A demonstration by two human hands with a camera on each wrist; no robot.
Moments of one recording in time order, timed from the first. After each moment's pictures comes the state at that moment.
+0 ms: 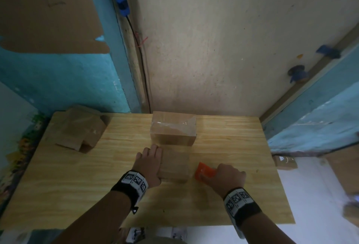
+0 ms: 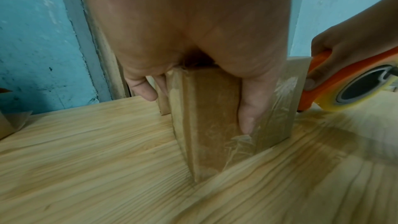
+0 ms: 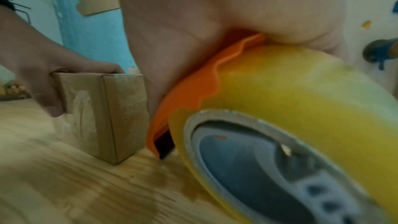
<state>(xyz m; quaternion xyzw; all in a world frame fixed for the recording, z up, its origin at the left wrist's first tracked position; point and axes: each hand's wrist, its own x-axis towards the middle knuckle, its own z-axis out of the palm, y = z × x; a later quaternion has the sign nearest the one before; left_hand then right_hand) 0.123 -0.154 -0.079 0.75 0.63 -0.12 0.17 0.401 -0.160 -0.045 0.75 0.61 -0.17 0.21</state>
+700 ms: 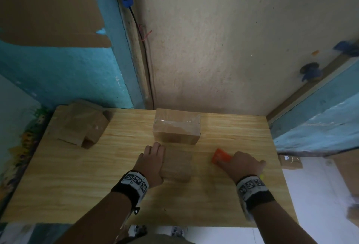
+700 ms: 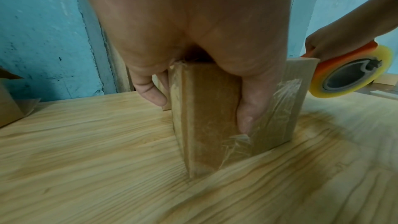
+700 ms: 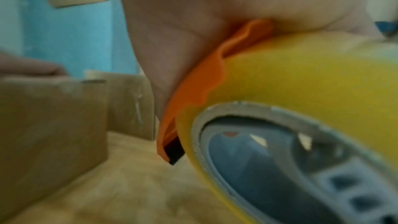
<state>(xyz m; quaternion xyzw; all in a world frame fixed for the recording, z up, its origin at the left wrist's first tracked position) 0.122 -0.155 -0.081 0.74 0.64 -0.10 0.21 0.425 -0.114 -0.028 0.80 0.55 -0.15 0.19</state>
